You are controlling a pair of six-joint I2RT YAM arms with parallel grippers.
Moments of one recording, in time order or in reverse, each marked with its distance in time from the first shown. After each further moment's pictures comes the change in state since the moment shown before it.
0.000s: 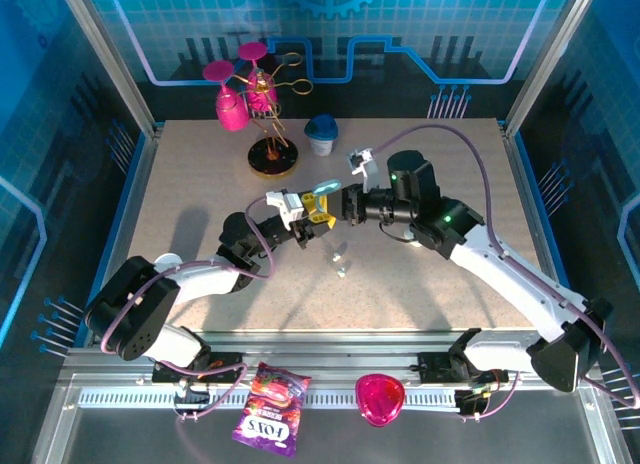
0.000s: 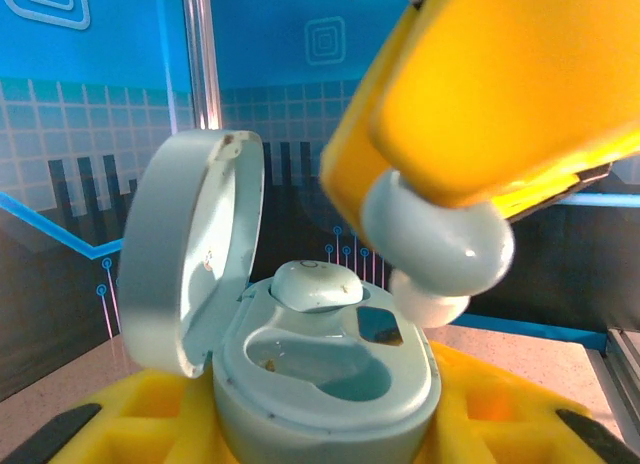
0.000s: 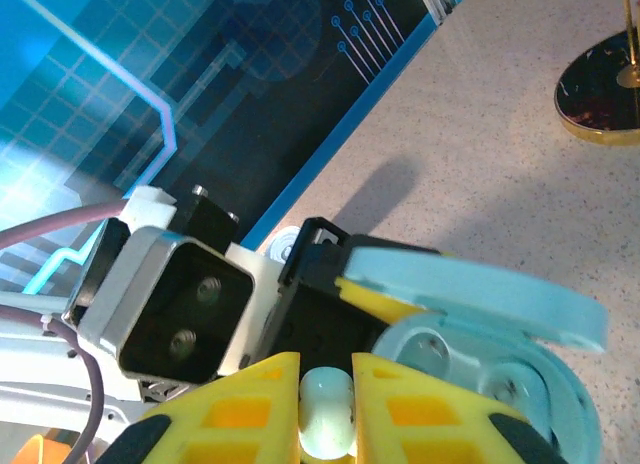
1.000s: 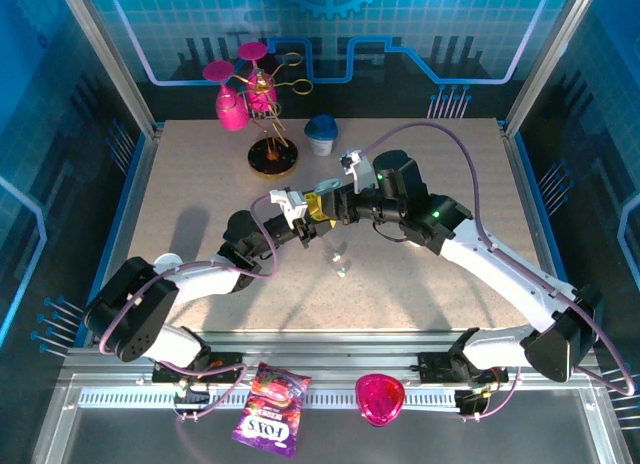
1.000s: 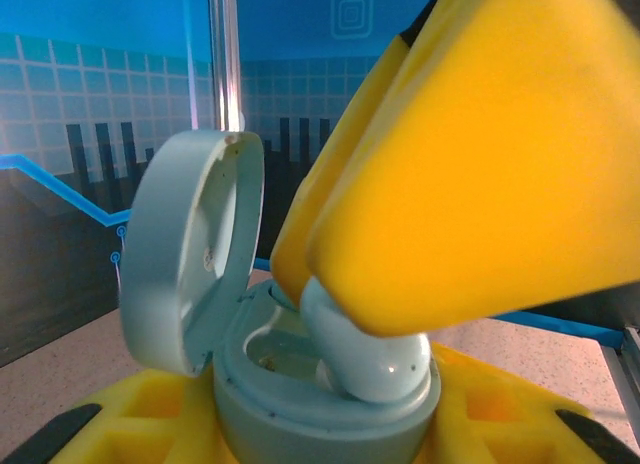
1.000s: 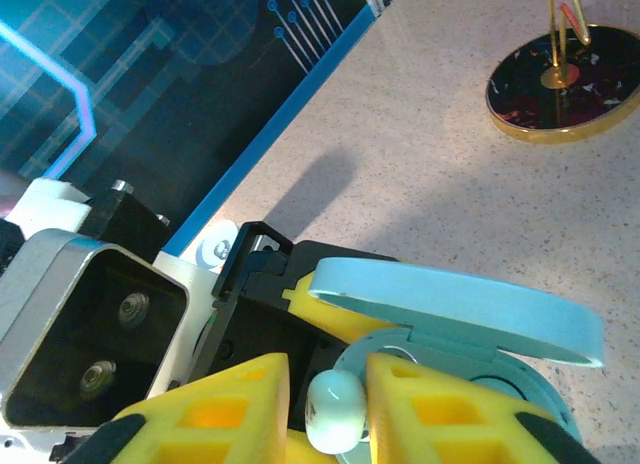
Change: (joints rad) left arm -0.016 -0.007 0.012 -0.084 -0.063 -0.004; right arm 0.031 0.053 0.032 -0.060 0.141 -0.072
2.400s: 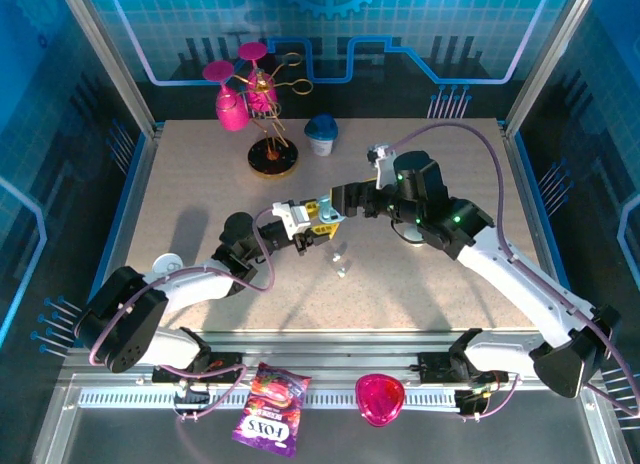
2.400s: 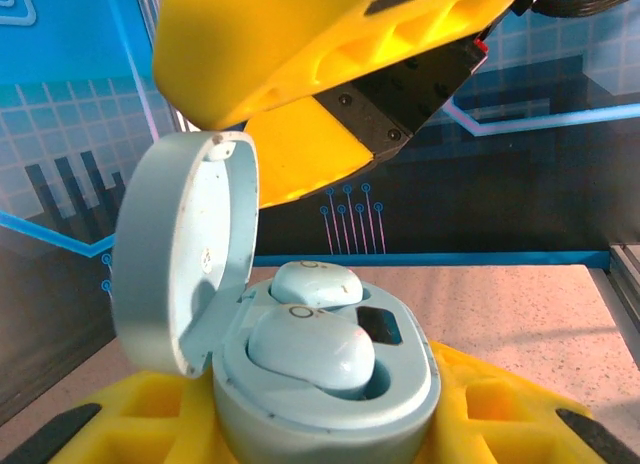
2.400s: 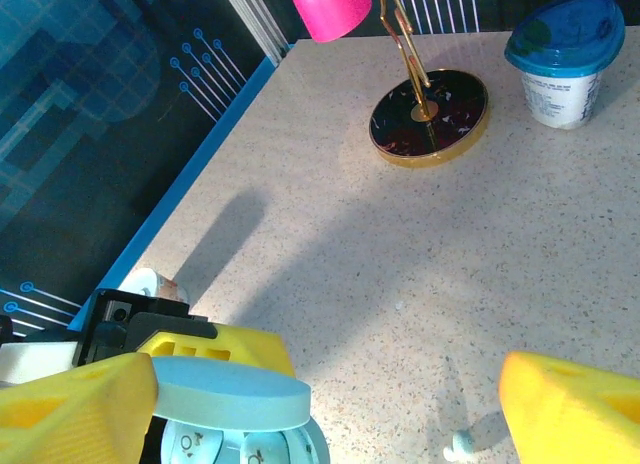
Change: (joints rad) left arm -0.001 -0.071 -0.028 -0.087 0.104 0.210; right arm -0.061 -0.093 -0.027 -0.072 0.159 0.015
